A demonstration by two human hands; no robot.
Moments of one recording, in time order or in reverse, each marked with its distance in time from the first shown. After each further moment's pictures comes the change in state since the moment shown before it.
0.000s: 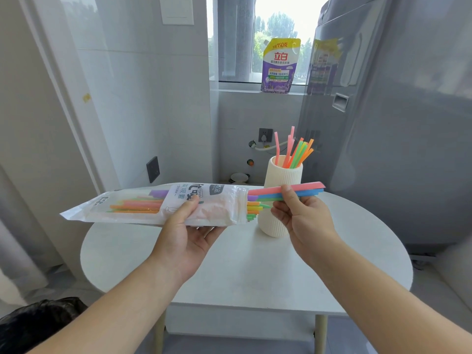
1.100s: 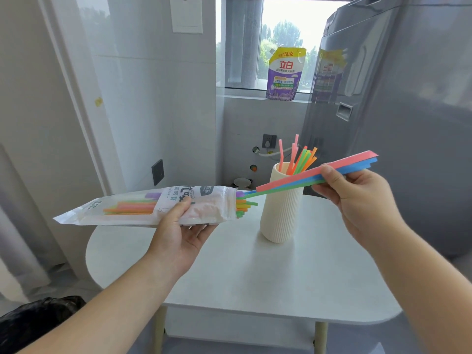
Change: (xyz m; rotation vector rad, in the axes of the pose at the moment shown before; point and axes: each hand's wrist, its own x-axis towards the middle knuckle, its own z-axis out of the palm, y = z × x) left_hand 0.009 0.012 -0.008 -0.052 0.095 0.027; right_hand -0.007 -0.077 -0.030 -0.179 -0.032 -0.334
